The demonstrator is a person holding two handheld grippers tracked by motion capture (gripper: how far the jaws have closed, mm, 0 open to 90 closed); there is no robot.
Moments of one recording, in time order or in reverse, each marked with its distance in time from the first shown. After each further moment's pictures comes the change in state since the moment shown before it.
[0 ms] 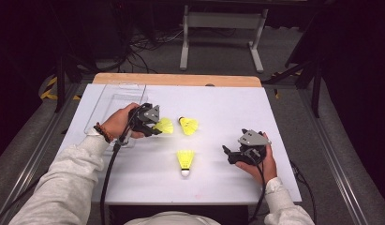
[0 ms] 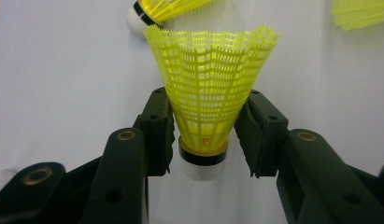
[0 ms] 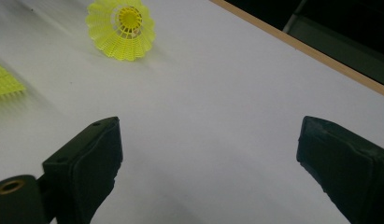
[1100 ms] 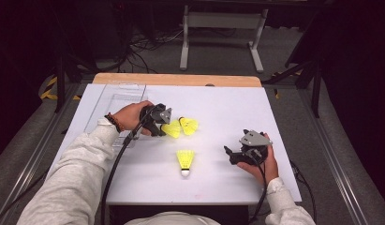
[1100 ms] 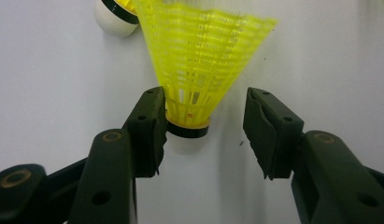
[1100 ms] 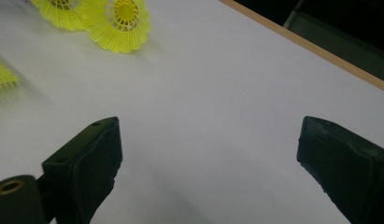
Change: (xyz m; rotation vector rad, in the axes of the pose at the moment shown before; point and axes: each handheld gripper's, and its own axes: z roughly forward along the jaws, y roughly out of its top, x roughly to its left) left arm 0.014 0.022 0.028 0.146 -0.093 0.136; right arm -0.003 -0.004 -0.001 0.012 -0.004 -0.005
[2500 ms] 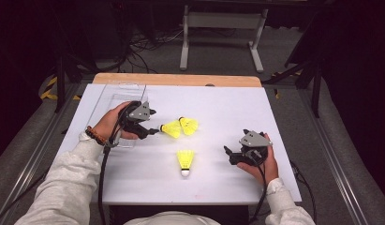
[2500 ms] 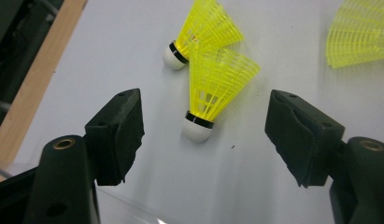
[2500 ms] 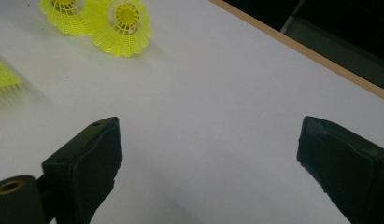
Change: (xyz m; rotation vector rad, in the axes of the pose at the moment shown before) left arm -0.041 -0.047 -0.051 -0.366 0.229 -0.197; right arm 0.002 0.001 -0.002 -0.013 -0.006 -0.011
